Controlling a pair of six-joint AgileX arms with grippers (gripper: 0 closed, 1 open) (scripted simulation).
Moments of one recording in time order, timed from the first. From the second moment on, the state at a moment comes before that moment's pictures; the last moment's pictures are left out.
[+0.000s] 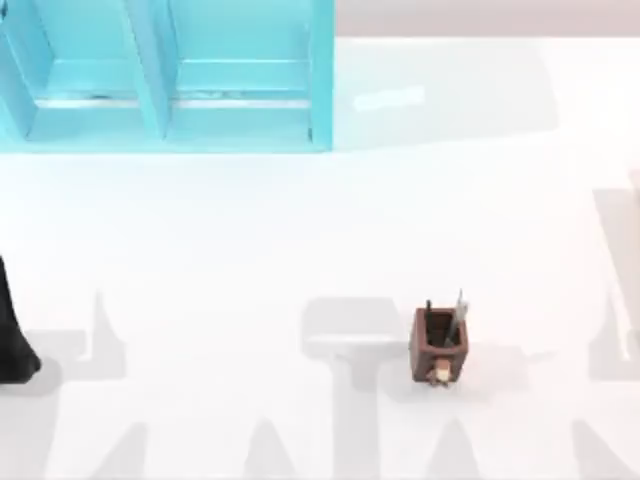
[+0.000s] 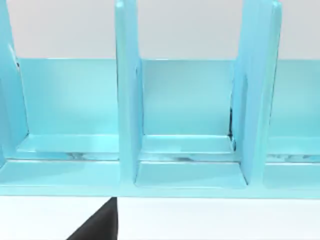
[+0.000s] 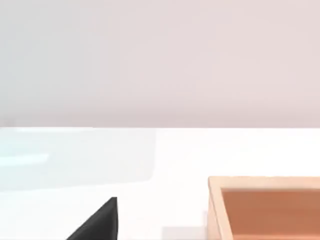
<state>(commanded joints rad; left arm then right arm) 0.00 0.00 0.00 0.00 0.00 0.00 0.00 0.00 0.00 0.00 0.00 0.00</state>
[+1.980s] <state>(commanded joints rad) 0.16 1.60 1.29 -1.26 0.00 0.19 0.00 0.00 0.00 0.00 0.00 0.00</state>
